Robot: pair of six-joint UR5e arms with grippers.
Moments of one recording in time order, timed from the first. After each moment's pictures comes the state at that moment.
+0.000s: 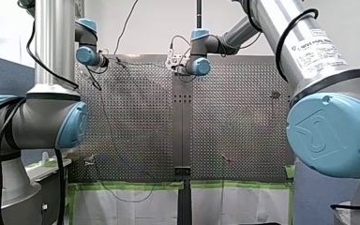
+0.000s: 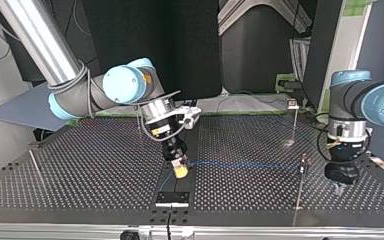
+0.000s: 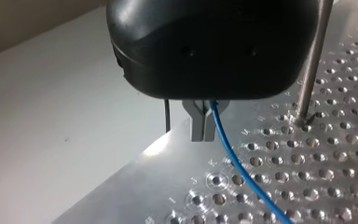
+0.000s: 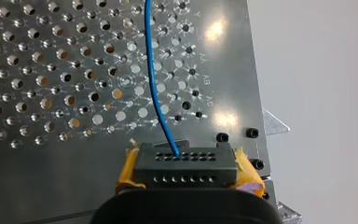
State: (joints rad) left arm 0.22 -1.62 -1.63 -2.87 -1.42 -2.38; right arm 2.27 -1.03 1.13 -0.31 1.46 1.68
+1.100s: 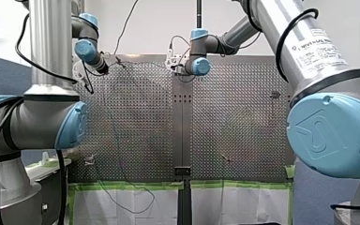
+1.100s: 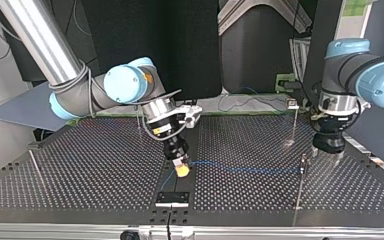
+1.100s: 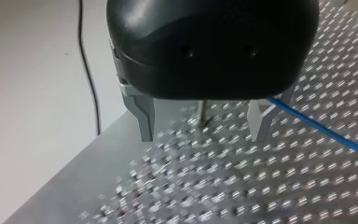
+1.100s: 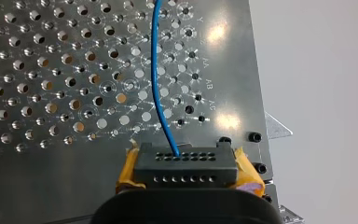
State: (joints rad) left arm 0.19 -1.51 -1.73 -3.10 -1.47 -2.18; right arm 2.27 -1.03 1.13 -0.31 1.45 1.68
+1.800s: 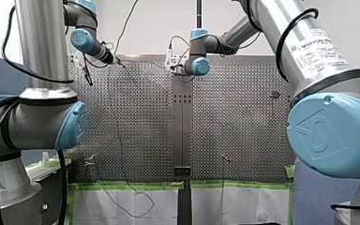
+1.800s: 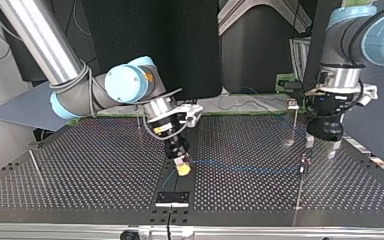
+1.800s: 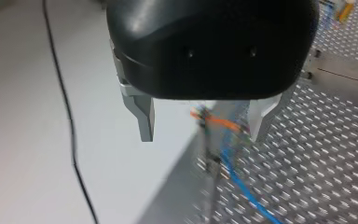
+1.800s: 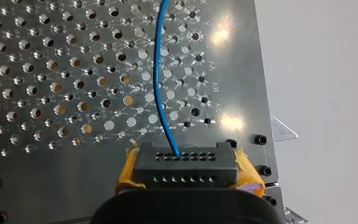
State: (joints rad) left arm 0.16 -1.34 -1.82 -3.06 -1.38 -2.07; right arm 2.28 -1.03 1.13 -0.29 1.45 1.68
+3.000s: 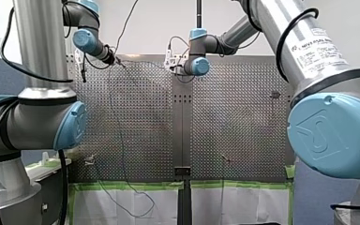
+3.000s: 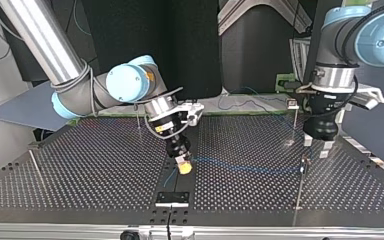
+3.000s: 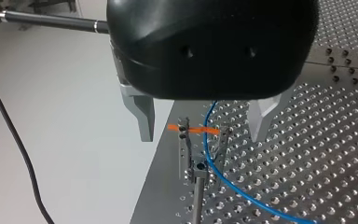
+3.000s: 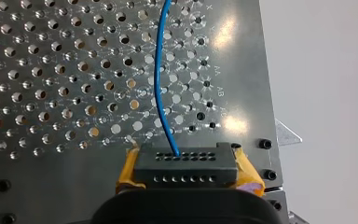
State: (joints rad) left arm 0.13 -1.36 -1.82 -3.06 -1.41 -1.78; right arm 2.28 -1.03 1.13 -0.28 1.45 1.68
